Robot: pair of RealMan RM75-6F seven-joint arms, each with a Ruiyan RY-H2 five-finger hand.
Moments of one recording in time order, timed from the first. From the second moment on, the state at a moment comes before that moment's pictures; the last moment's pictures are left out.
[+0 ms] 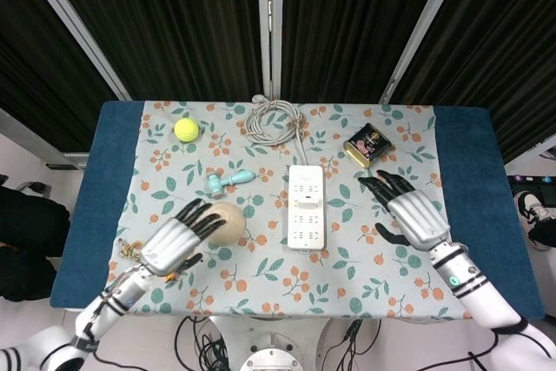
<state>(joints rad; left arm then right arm) -0.52 -1.34 -0.08 -1.71 1.72 1.02 0.30 0.49 -1.04 0.18 -1.89 -1.45 0.99 -0.09</state>
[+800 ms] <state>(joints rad) -0.88 -1.71 -0.15 -1.45 1.52 0.69 0.36 0.94 -1.34 0.18 -1.69 -0.83 0.76 -0.54</state>
